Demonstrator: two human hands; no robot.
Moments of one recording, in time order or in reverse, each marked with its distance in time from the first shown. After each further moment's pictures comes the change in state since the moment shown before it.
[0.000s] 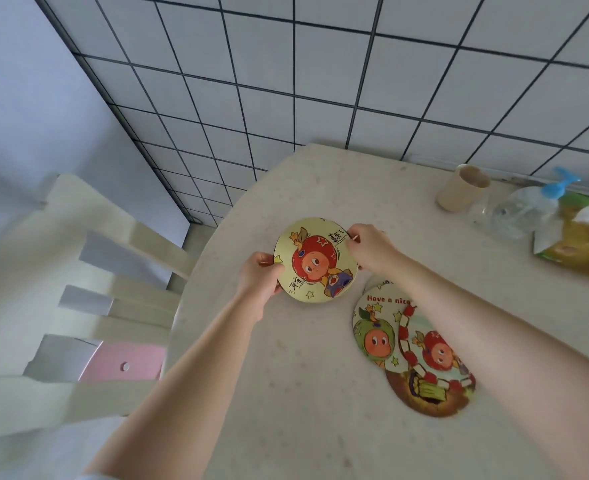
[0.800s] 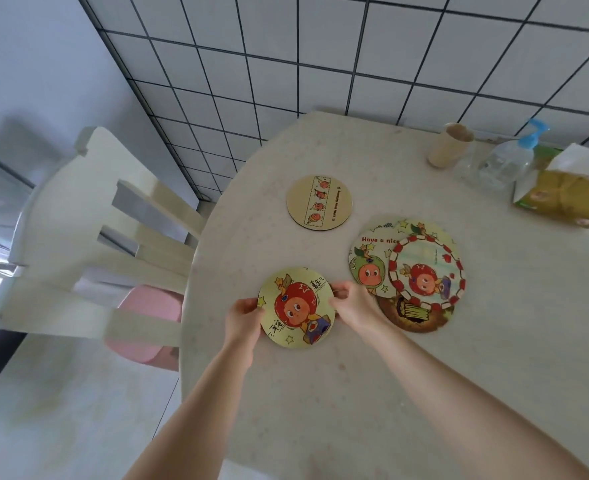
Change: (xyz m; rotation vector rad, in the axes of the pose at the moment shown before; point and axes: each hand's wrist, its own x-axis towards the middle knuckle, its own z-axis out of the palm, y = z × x) left_hand -0.123 -0.147 -0.066 -0.020 0.114 -0.115; right_hand -0.143 0.094 0.129 0.285 -0.023 0.215
